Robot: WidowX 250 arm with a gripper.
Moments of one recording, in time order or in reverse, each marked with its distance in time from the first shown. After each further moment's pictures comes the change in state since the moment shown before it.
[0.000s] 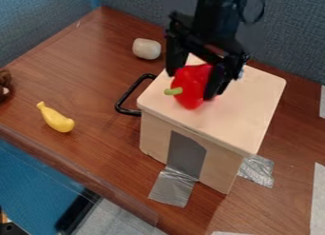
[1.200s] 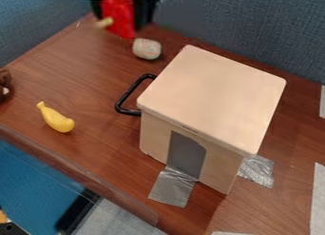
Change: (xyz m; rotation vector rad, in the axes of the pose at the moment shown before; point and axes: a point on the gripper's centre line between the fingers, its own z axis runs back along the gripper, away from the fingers) arm -0.032 0.121 0.043 -0.040 -0.094 0.332
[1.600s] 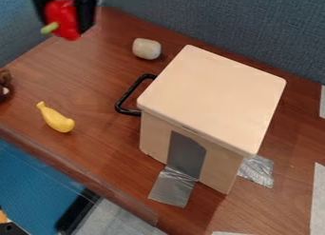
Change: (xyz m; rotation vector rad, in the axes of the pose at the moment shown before) arm -0.014 0.074 -0.032 -0.008 0.017 0.094
